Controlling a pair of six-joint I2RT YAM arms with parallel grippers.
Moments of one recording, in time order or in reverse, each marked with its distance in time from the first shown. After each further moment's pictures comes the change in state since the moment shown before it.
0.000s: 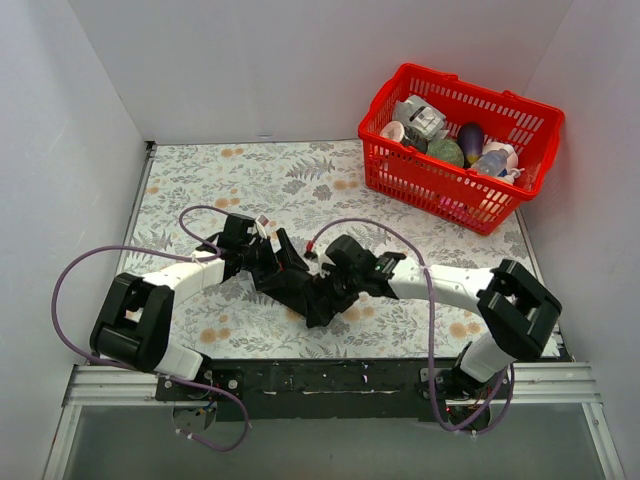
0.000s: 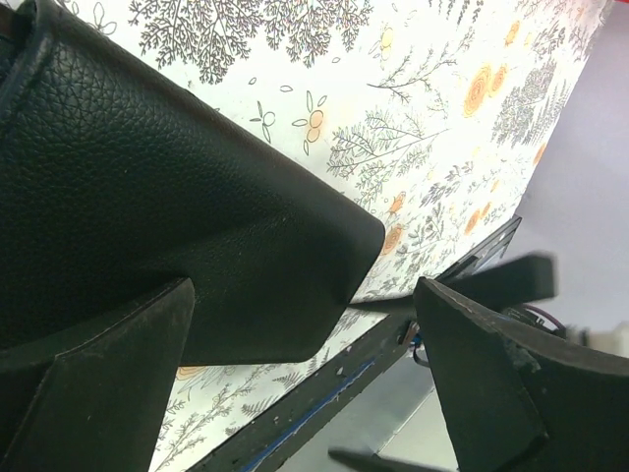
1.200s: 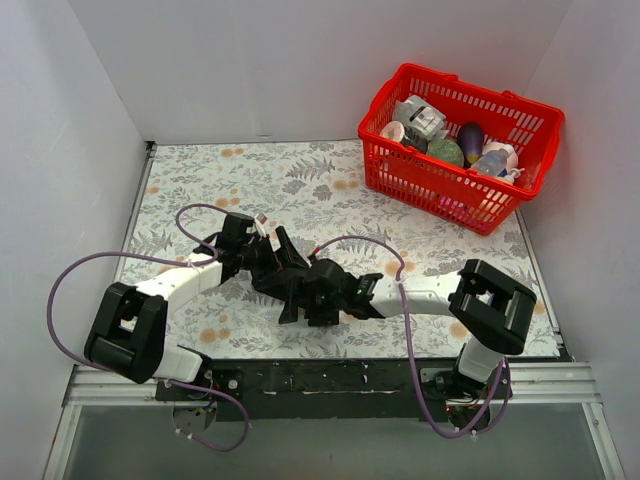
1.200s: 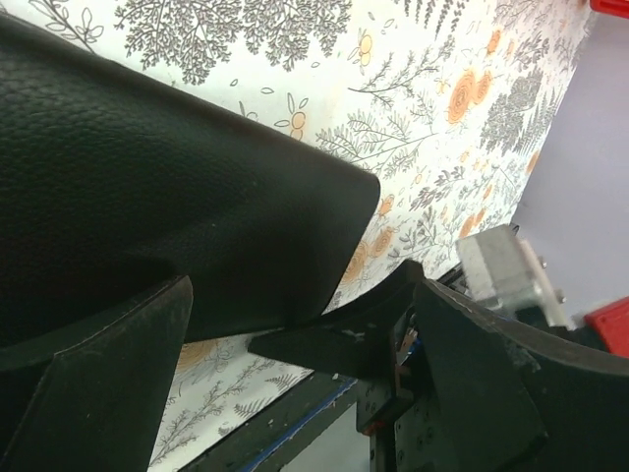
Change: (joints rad) left arm -0.012 -0.055 0.002 -0.021 -0.023 -0.013; right arm 0.177 0.086 -0.093 0.295 0.254 0.740
